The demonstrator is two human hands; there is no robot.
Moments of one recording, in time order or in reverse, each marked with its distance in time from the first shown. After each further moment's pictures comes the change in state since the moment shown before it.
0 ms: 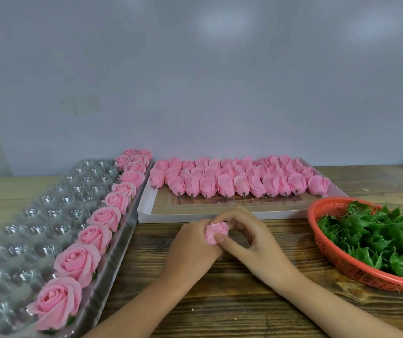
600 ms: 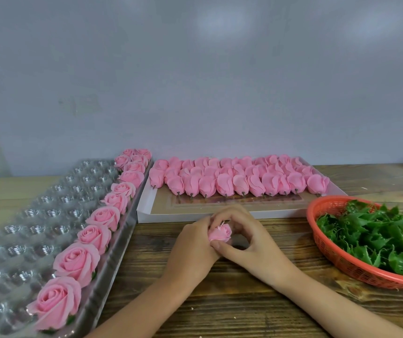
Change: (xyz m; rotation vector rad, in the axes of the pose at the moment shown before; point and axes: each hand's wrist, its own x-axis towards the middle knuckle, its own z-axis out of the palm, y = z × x) left_hand -0.003 0.002 0.002 0.002 -0.008 0.075; right_hand 0.001 0.000 -0.001 0.009 -0.048 0.012
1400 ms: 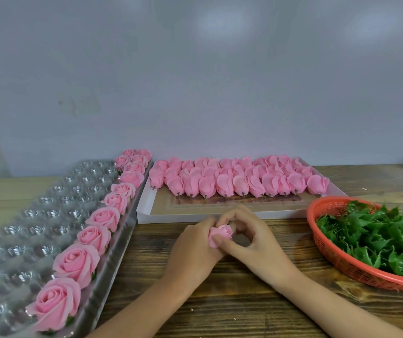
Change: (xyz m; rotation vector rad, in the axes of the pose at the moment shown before) left_hand 0.002 -0.005 0.002 0.077 -0.009 -0.002; right_hand 0.000 0.001 0.001 0.056 0.084 0.058
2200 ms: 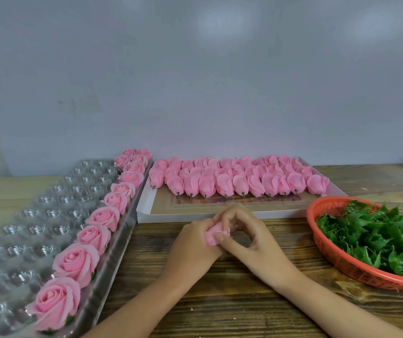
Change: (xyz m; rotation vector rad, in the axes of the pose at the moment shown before) left_hand 0.003 -0.002 -0.002 -0.153 -0.034 -0.028; right_hand 0.000 -0.003 -0.001 -0.019 -0.036 -0.111
